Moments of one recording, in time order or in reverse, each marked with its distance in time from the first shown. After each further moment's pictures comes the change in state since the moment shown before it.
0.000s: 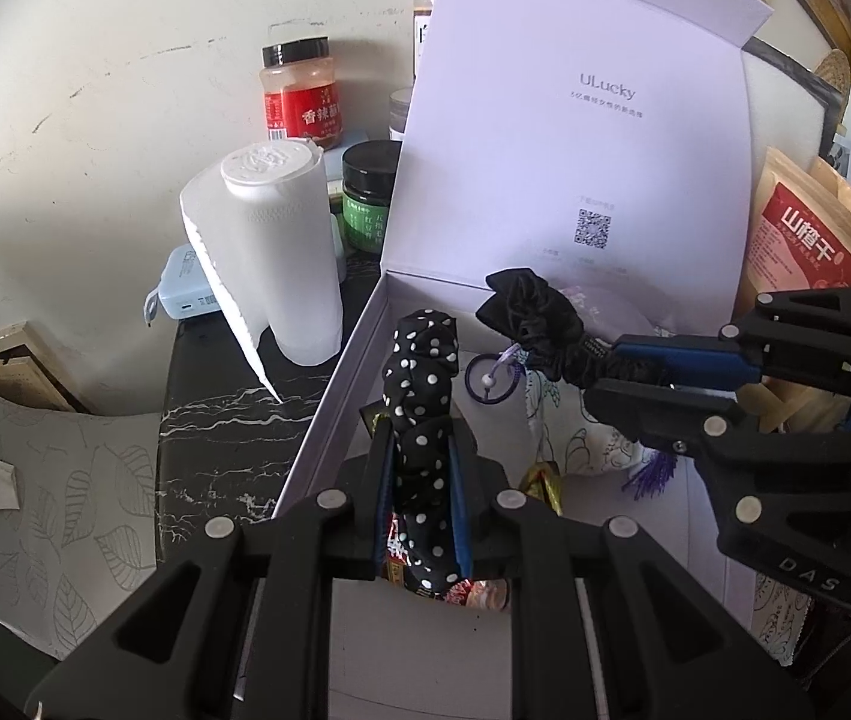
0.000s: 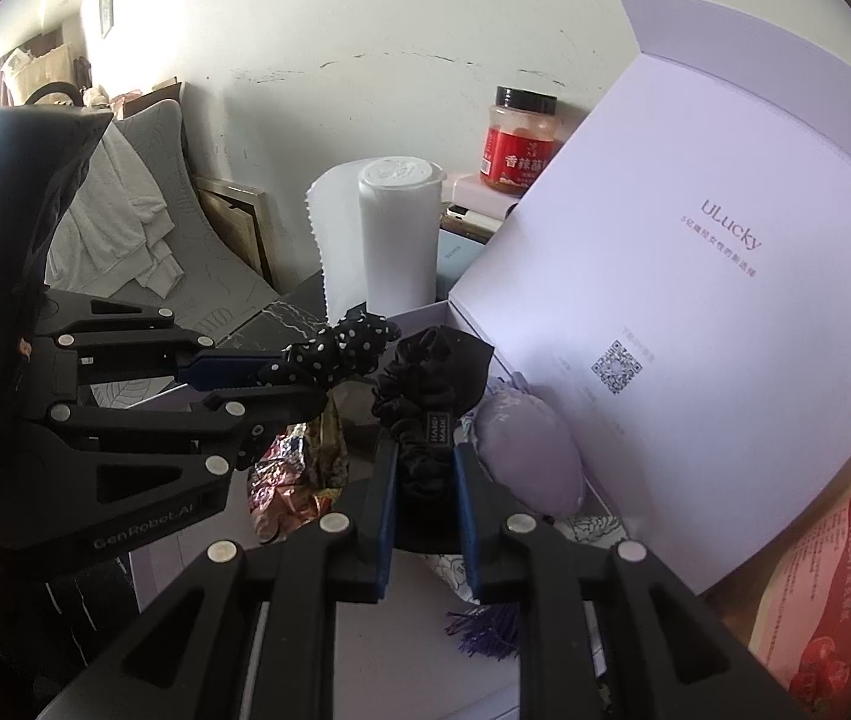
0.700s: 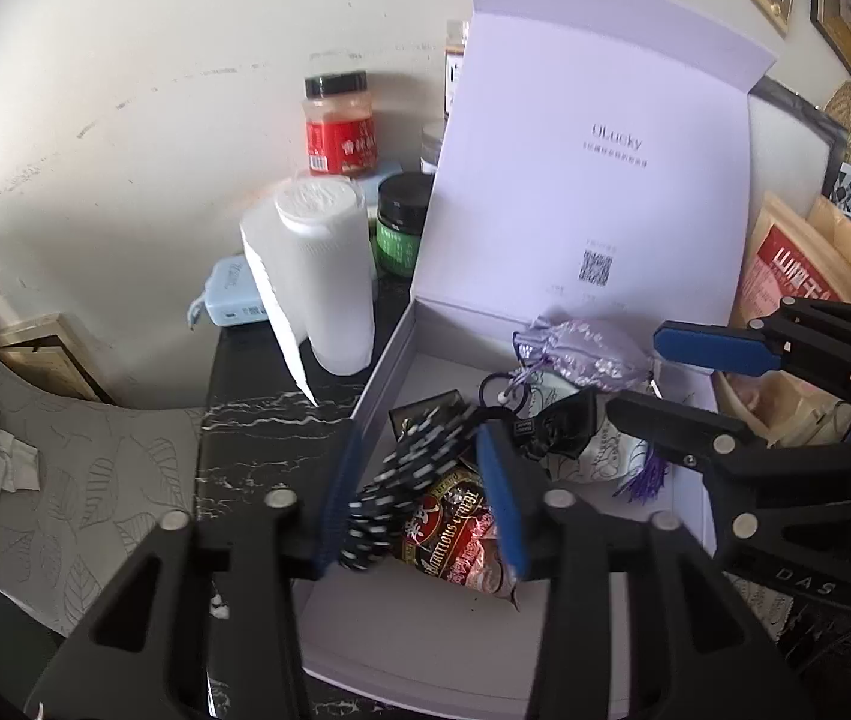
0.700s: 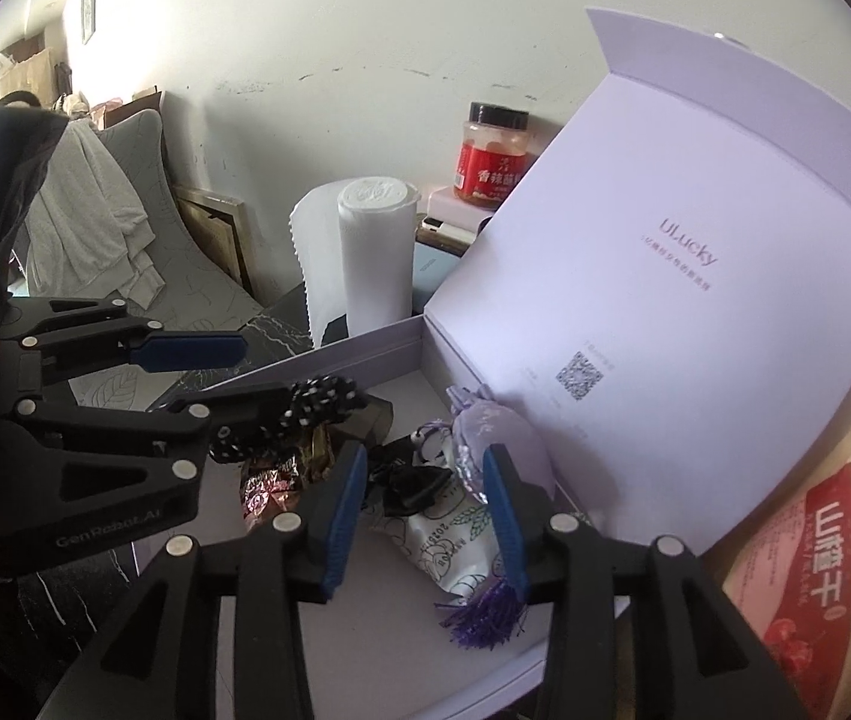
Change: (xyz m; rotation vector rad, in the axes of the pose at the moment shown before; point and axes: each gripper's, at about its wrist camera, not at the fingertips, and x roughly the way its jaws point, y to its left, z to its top) left arm -0.045 -0.001 0.003 -0.046 -0.046 0.060; right arm -0.026 0.001 0.006 0.018 -0.023 -0.061
